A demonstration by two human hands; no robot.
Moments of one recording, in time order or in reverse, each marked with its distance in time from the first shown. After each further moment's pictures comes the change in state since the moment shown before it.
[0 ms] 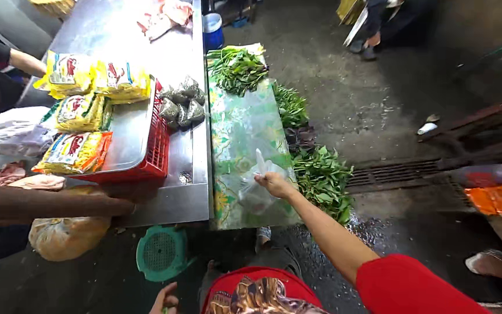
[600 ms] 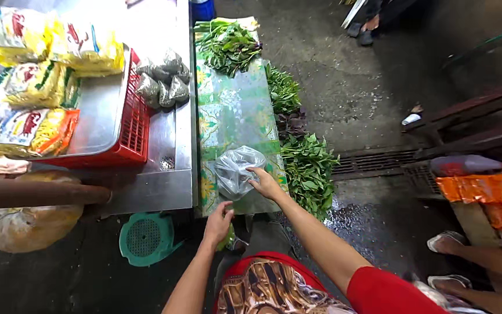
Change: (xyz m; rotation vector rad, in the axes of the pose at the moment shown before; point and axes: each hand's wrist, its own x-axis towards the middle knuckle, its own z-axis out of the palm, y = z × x) left_hand 0.139 0.185 0.152 -0.013 -0.216 0.264; right_hand -0.022 0.075 0.037 -0.134 0.066 0.125
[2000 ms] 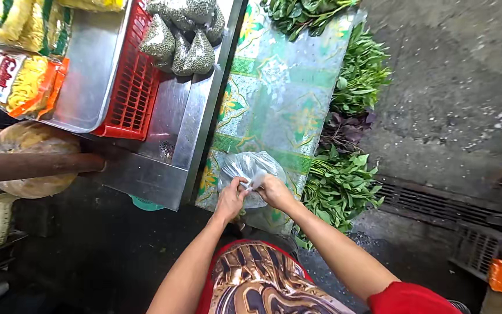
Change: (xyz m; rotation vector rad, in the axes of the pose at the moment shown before) left_hand 0.138 0.088 0.010 0.009 0.122 -0.180; right_hand 0.099 0.016 -0.055 -0.122 -0.435 -0.312
